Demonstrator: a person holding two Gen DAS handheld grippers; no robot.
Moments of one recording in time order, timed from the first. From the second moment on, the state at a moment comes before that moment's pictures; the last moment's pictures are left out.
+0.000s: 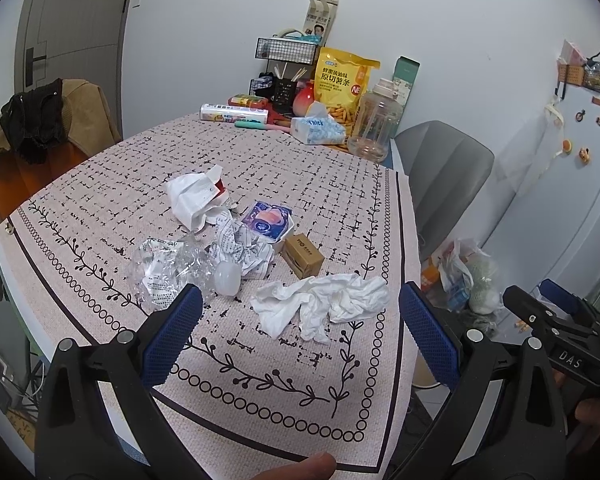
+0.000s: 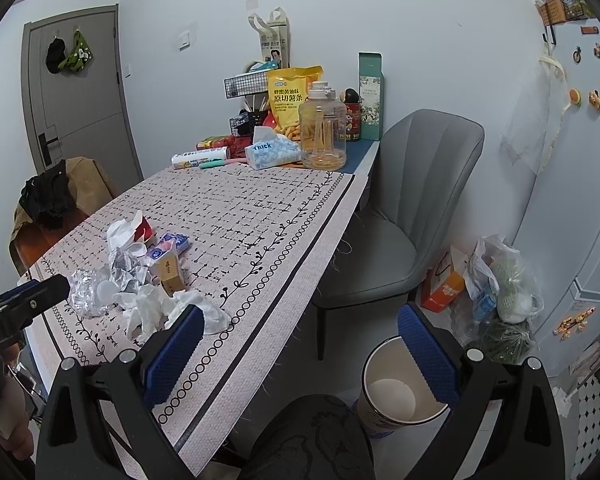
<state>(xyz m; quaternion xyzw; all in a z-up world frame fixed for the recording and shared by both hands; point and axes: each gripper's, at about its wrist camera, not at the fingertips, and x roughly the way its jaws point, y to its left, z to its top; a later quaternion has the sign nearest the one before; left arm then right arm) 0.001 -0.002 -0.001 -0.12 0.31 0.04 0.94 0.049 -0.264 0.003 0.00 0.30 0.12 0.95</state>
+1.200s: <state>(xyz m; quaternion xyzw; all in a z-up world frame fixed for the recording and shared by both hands) 0.025 0.074 -0.051 -0.17 0.34 0.08 0.92 0.101 -0.162 -0.048 -0.04 0.37 0.24 0.90</state>
